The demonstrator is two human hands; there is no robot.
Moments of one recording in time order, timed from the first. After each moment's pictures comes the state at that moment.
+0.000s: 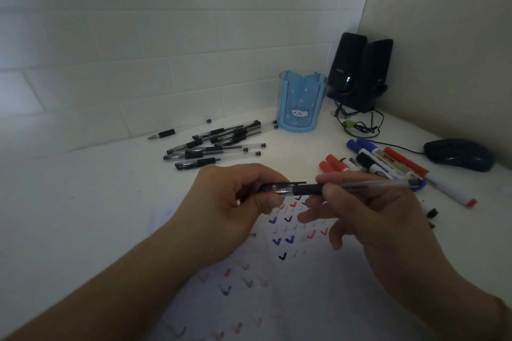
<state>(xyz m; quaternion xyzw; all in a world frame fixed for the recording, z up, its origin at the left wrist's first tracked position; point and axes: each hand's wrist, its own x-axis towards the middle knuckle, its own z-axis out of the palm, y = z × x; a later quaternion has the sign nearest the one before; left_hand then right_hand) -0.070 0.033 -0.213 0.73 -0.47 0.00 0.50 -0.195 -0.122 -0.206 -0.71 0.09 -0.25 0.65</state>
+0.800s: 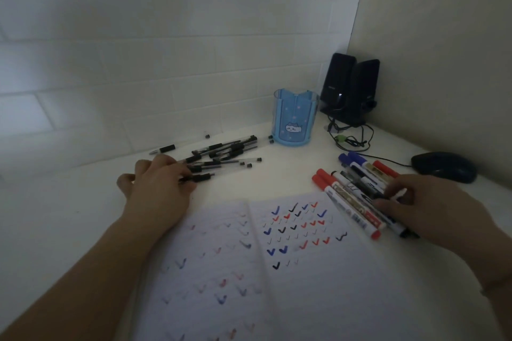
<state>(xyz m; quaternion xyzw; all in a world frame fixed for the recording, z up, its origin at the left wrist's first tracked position) 0.018 0.059 -0.241 0.96 -0.19 0.14 0.18 -0.207 -0.233 -0.198 -0.92 0.37 -0.04 0.10</state>
